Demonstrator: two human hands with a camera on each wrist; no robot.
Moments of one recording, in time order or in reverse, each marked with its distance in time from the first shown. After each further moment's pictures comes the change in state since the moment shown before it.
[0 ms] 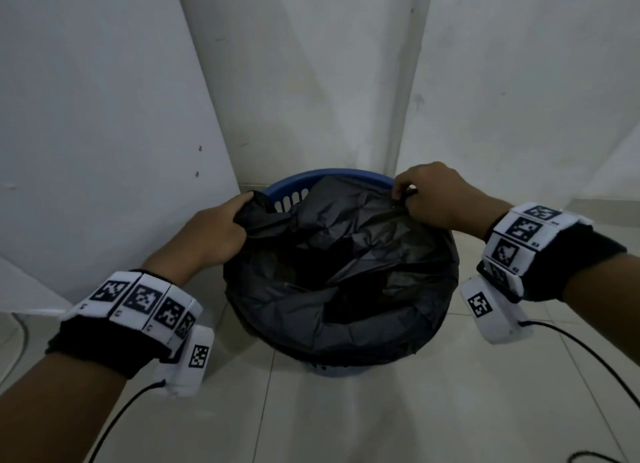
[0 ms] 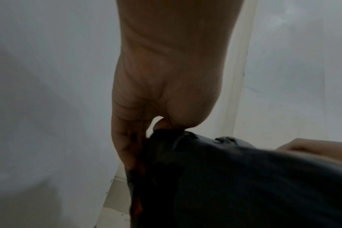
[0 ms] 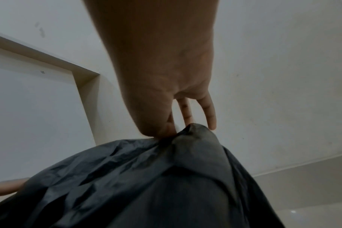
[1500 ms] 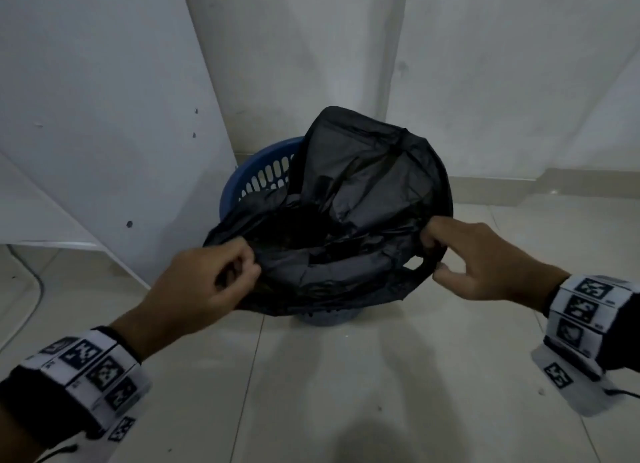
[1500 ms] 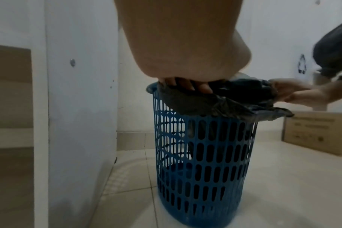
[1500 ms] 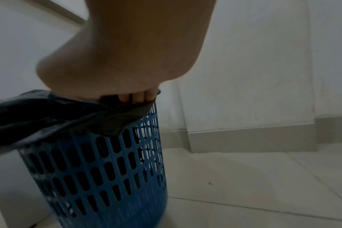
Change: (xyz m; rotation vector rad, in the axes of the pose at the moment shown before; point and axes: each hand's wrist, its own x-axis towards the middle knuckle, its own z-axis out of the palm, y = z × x) left_hand -0.151 -0.011 0.056 -0.003 0.290 0.652; right_hand -0.172 0.038 0.036 0.250 0.099 -0.478
